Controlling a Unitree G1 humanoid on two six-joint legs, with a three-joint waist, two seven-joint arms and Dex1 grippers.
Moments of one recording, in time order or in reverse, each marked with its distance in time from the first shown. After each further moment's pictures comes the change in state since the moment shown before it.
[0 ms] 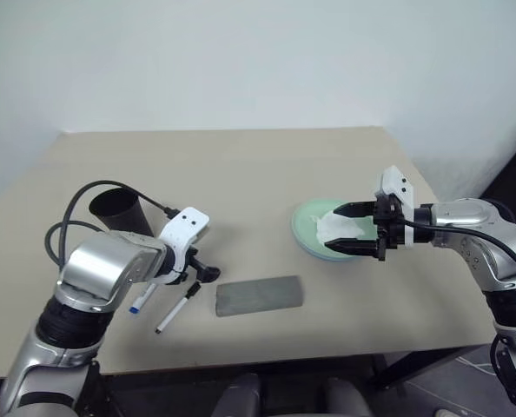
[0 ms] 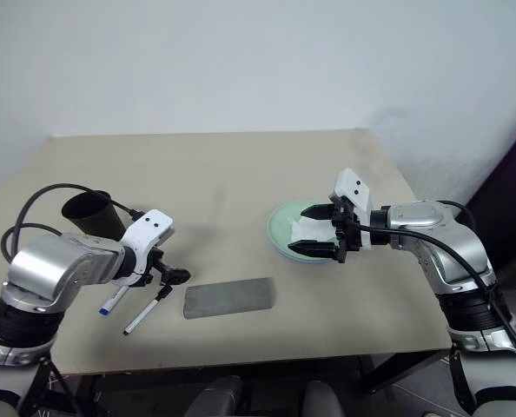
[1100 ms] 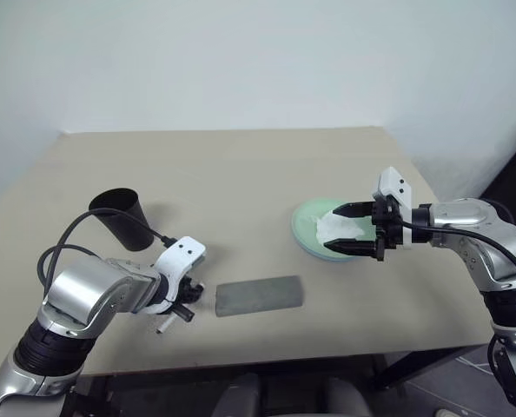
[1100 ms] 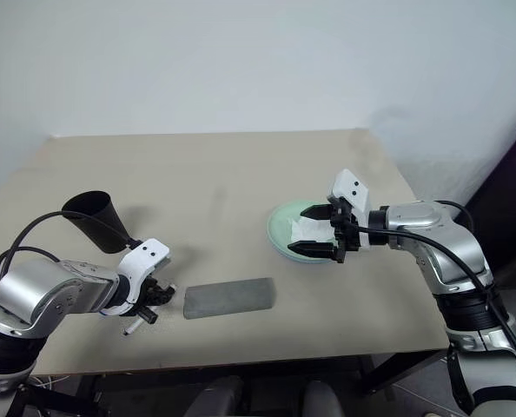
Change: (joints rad) left arm 0.159 0.030 0.018 -0.059 -0.189 0.000 0.164; right arm -0.001 0.014 0.001 -0.001 -0.029 -0.001 0.005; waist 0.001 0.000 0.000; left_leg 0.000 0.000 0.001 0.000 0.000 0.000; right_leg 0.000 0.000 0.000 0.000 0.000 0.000
